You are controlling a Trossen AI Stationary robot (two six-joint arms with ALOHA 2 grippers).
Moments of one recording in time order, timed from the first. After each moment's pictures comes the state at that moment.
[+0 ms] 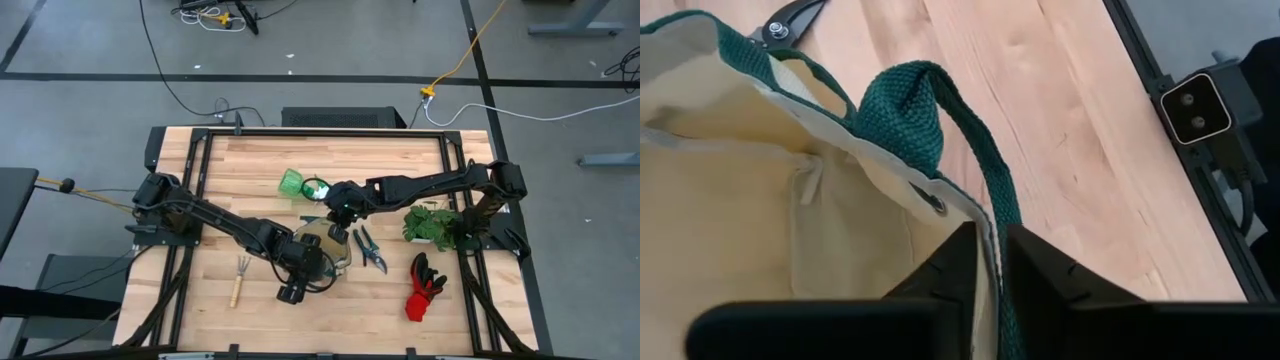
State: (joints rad) left arm -0.36 1.79 1.42 -0.58 0.05 -0.04; right arm 0.02 1.71 1.28 -0.49 0.04 0.36
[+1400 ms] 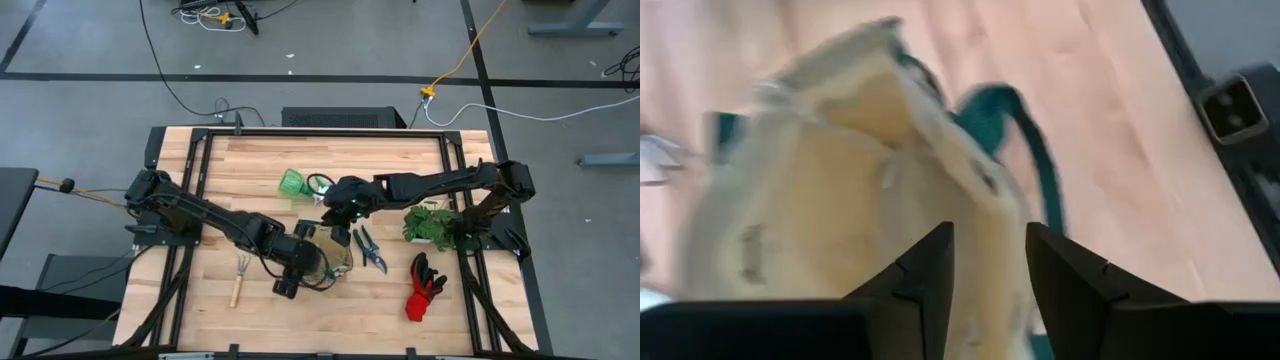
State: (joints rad) left arm -0.35 1.71 1.48 -0.72 -0.10 -0.02; right arm 0.03 1.64 1.28 -0.37 -0.09 0.30
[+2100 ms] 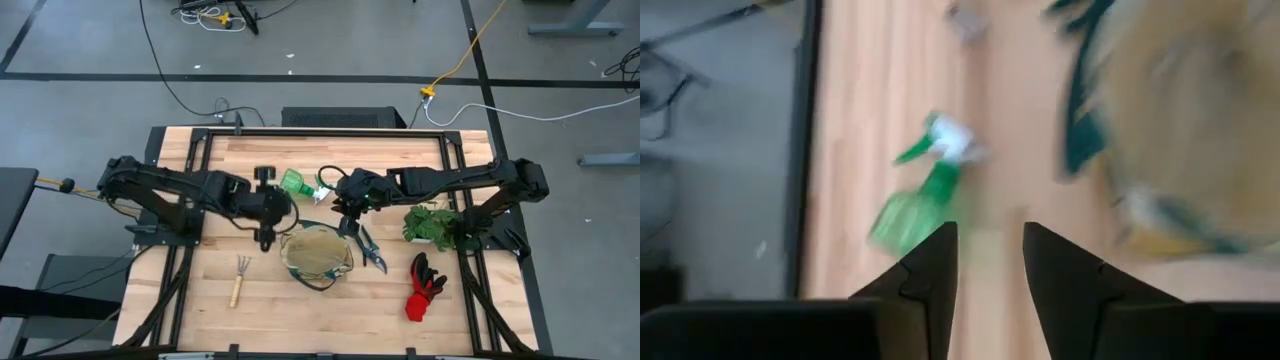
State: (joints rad) left arm -0.20 1.45 1.48 -1.13 -0.48 -0.01; right arm 0.03 1.54 1.28 -0.52 0.10 0.27
